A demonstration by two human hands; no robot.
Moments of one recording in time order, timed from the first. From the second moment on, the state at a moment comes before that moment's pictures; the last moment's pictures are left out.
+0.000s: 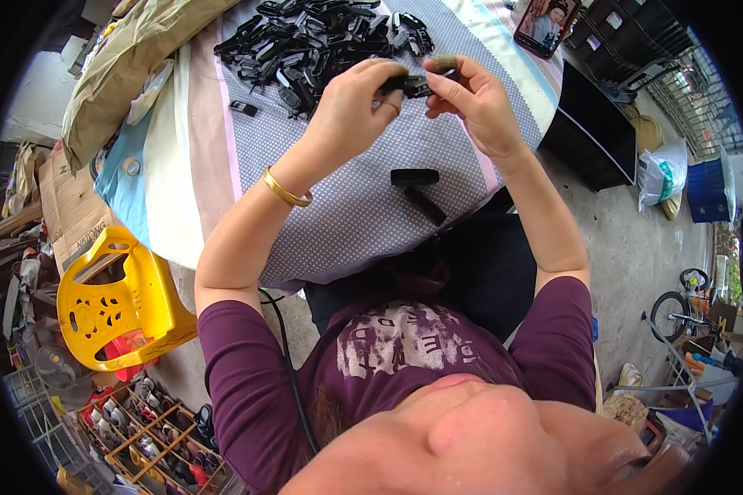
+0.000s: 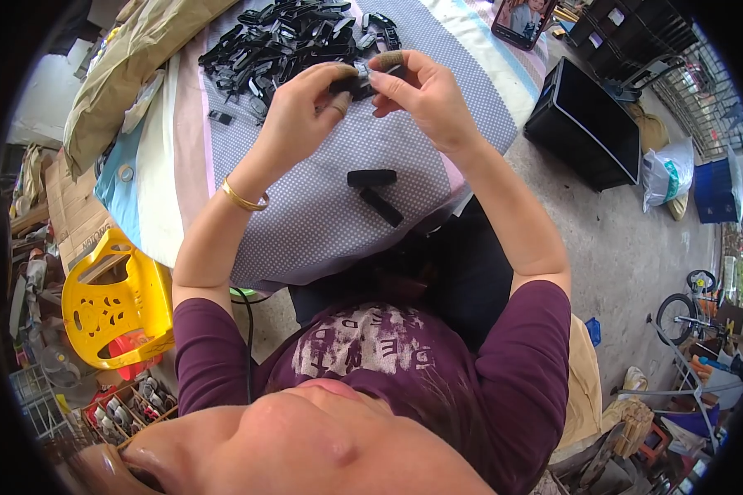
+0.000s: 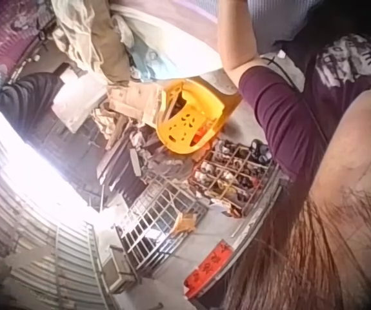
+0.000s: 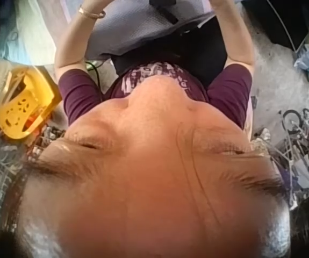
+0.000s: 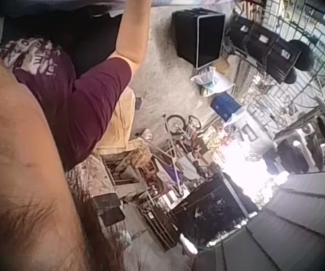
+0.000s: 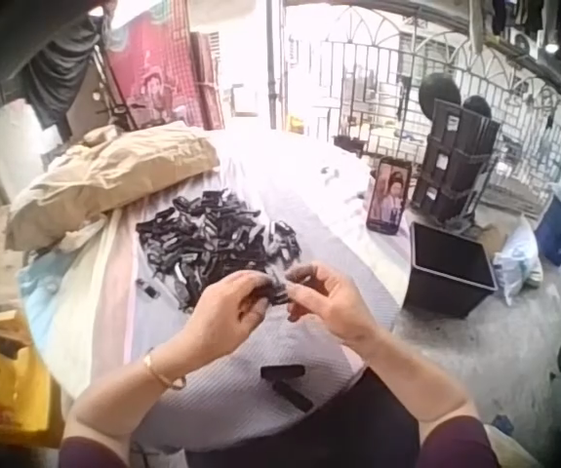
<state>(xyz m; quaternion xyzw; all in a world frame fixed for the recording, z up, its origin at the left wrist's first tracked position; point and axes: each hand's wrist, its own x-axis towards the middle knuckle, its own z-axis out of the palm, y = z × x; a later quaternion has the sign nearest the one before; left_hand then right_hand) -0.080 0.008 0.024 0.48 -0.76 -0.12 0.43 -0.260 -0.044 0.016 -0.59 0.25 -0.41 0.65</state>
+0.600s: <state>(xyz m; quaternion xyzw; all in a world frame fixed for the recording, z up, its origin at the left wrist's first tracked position) -0.071 0.010 0.039 0.41 -0.74 -0.32 0.42 -0.256 -0.044 0.001 -0.69 0.32 -0.37 0.54</state>
